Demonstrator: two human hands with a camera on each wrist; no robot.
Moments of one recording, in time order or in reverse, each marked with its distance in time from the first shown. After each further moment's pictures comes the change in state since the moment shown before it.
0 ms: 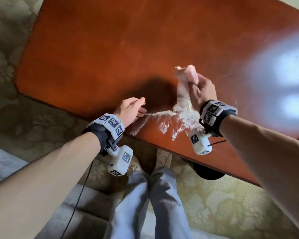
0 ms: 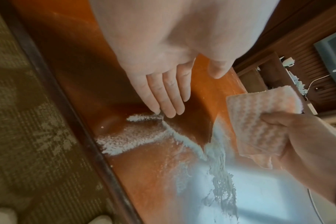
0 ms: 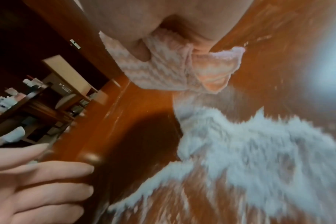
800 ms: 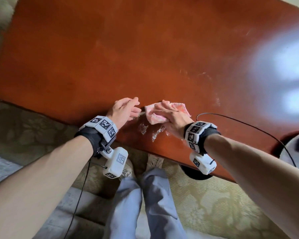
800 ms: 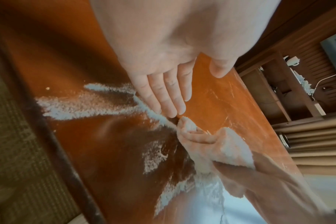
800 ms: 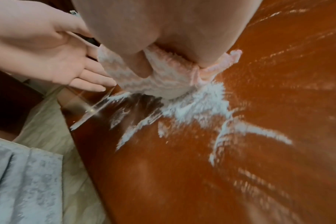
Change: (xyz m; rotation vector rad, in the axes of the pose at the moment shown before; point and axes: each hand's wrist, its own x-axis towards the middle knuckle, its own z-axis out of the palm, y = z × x) left_hand 0.009 0.020 0.062 -0.006 0.065 -0.029; right_hand -0.041 0.074 0.005 -0.210 -0.620 -0.326
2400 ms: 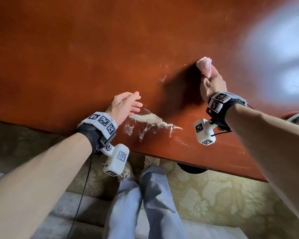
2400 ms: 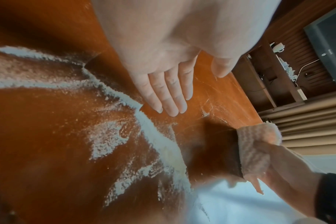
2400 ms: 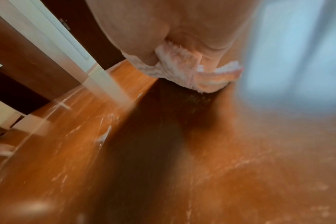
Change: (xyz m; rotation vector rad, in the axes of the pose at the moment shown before) left_hand 0.005 0.031 0.052 0.071 -0.064 0.065; right_hand -0.019 0.115 -0.095 0.238 0.614 0.684
